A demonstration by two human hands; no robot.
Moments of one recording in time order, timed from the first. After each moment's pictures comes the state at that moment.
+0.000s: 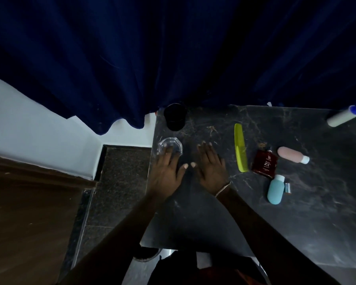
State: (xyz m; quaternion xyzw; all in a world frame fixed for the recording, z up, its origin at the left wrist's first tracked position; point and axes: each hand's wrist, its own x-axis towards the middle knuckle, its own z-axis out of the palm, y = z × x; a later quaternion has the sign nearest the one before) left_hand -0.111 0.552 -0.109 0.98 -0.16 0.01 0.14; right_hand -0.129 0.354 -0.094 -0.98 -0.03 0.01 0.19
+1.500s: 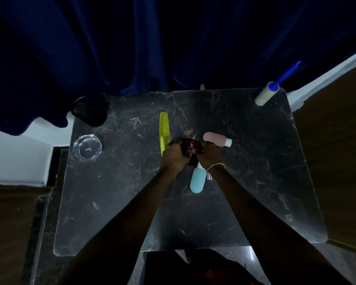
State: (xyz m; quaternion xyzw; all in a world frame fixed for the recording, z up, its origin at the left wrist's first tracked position) left_hand -0.110 0.216 -0.111 0.91 -0.02 -0.23 0.33; right_hand -0.138 0.082 -0.111 -0.86 0.29 0.13 0.40
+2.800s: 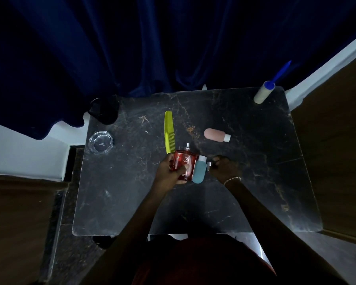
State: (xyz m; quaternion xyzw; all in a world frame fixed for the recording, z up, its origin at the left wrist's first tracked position) left_hand -0.199 0.265 -0.050 0.69 0.13 -0.30 0.64; right_hand -0.223 0.049 -0.093 -0.91 0.23 0.18 0.29
